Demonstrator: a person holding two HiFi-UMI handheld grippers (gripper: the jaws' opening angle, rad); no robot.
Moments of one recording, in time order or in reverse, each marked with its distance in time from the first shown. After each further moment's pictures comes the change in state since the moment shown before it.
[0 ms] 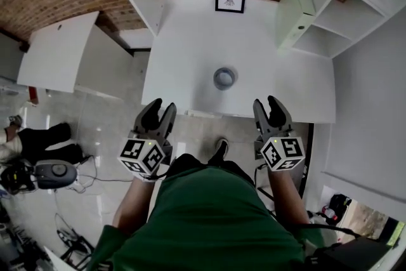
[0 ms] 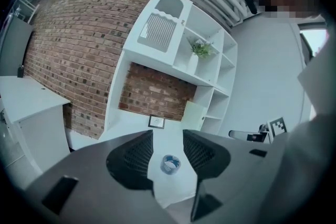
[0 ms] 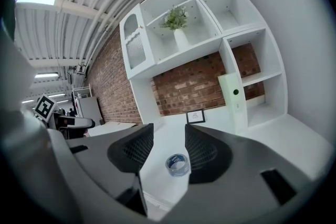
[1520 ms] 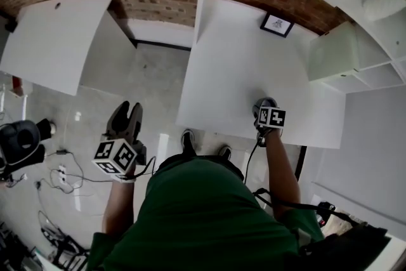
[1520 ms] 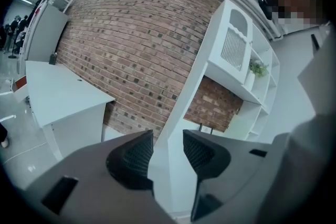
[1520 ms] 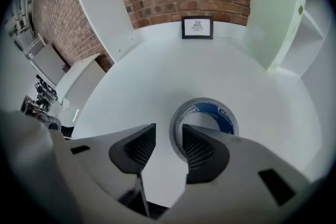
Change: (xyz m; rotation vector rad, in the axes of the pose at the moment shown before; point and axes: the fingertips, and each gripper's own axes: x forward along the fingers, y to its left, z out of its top) left arm -0.051 0.386 0.046 -0.206 -0.011 0.212; right arm 0.265 0.040 -0.223 0.045 0.878 -0.298
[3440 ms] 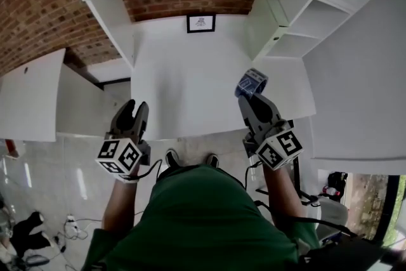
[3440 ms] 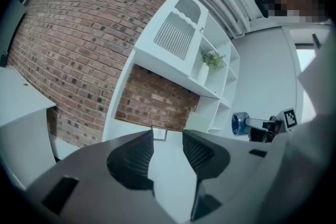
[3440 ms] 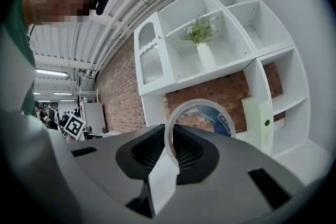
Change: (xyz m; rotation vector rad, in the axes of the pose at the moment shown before) left arm 0.052 -0.278 -0.022 0.169 -0.001 -0.361; right arm -0.378 -0.021 0.049 -0.131 -1.031 0.339
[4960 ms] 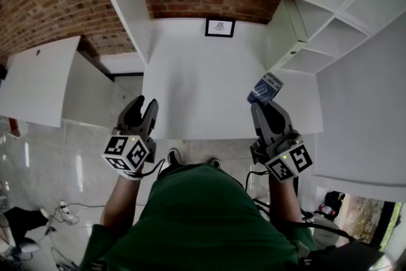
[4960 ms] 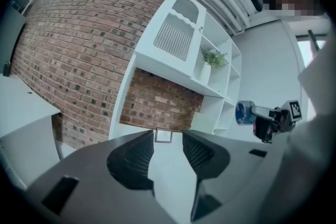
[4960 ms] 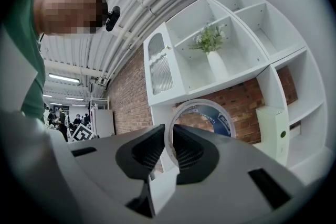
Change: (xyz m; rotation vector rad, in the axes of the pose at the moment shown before) left arm 0.000 -0.001 0.006 0.042 -0.021 0.055; right arm 0.003 0.013 0.033 -0.019 -0.101 0.121
